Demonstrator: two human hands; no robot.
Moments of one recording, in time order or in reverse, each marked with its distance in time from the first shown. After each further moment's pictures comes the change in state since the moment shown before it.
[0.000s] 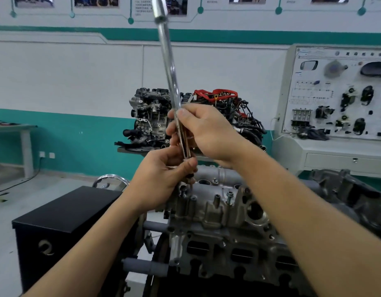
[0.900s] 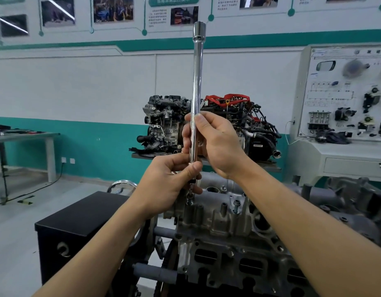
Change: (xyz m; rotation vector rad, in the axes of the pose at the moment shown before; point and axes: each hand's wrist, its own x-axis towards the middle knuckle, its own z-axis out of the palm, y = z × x) left_hand -0.001 0.015 -0.001 -0.051 0.035 -0.087; right_hand 0.009 0.031 -0.006 0.351 0.039 -0.158
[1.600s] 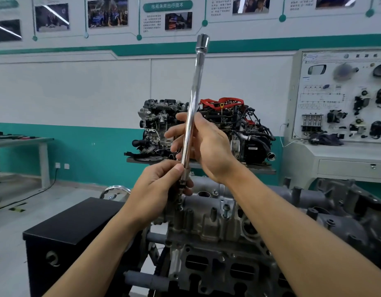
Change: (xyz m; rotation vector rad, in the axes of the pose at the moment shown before) left_hand -0.006 0.002 0.009 -0.004 0.075 -0.067; right_hand 0.001 -0.001 -0.005 -0.006 0.002 0.032
